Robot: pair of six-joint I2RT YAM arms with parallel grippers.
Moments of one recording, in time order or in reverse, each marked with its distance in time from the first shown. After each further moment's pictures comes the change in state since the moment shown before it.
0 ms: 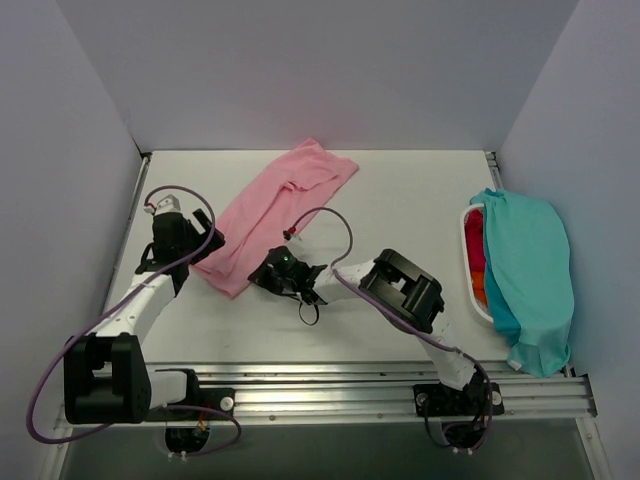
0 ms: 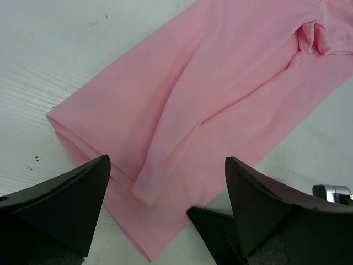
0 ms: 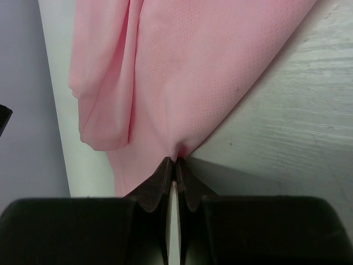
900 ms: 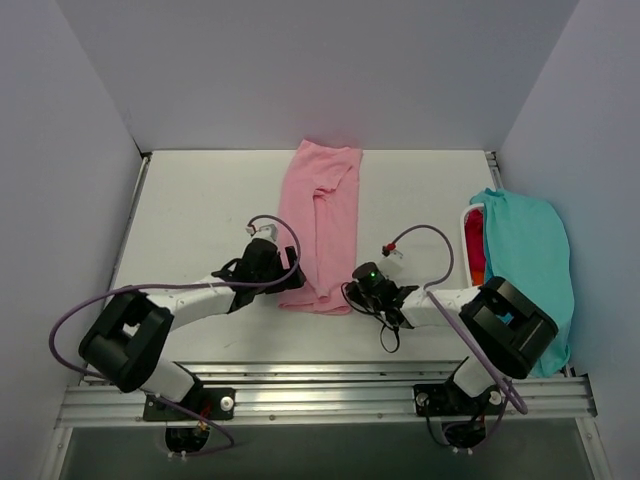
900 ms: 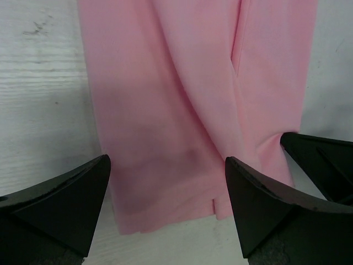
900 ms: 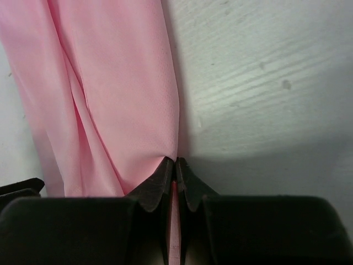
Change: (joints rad) left arm -0.571 0.184 -0.065 0.127 -0.042 -0.139; right arm -0.211 -0.640 -0.758 -0.077 0.225 -0.046
